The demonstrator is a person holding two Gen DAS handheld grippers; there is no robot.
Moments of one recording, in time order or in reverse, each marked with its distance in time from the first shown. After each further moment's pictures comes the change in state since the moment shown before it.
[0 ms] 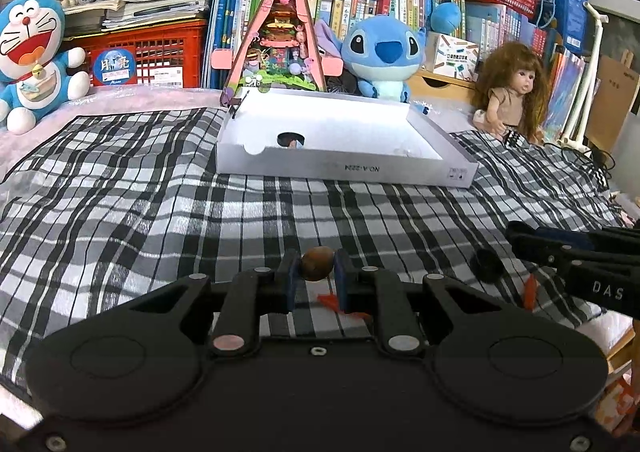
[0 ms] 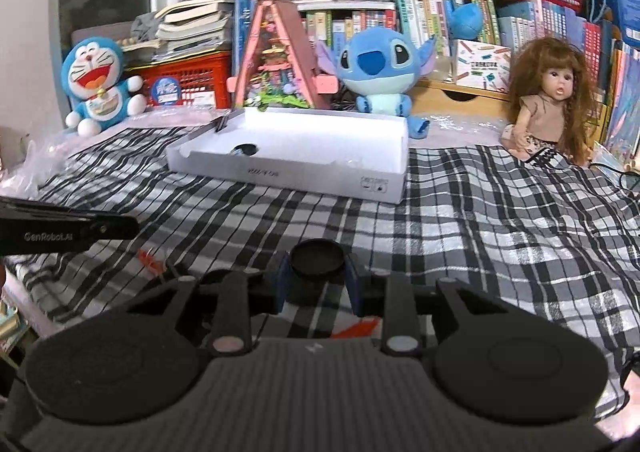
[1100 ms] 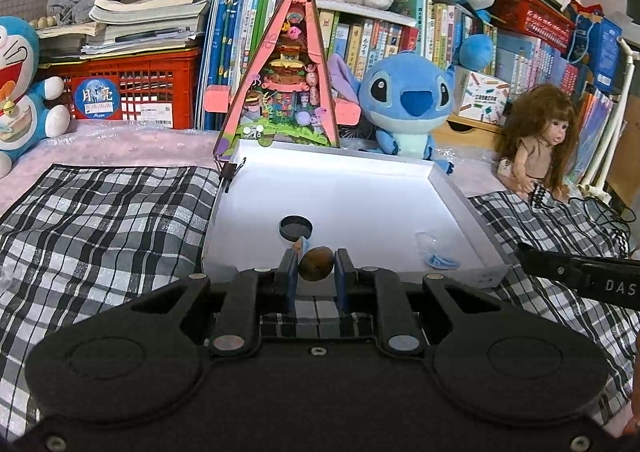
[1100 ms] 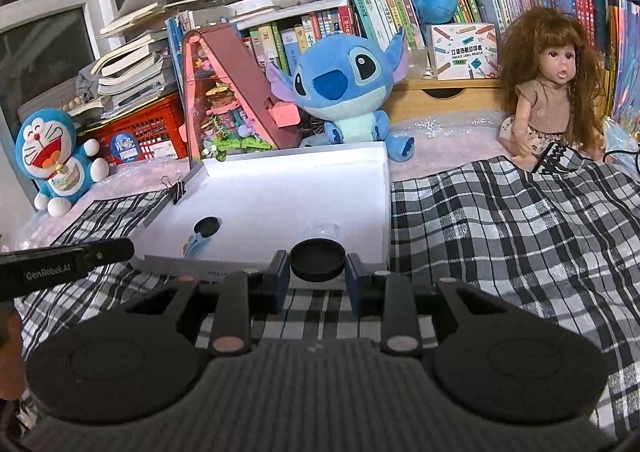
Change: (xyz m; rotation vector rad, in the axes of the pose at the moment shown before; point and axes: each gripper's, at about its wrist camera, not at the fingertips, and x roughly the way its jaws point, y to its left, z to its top) left arm 0.073 0.009 0.105 -0.046 -0.003 0.014; right arm 0.065 -0.045 0.089 0.198 0.051 0.011
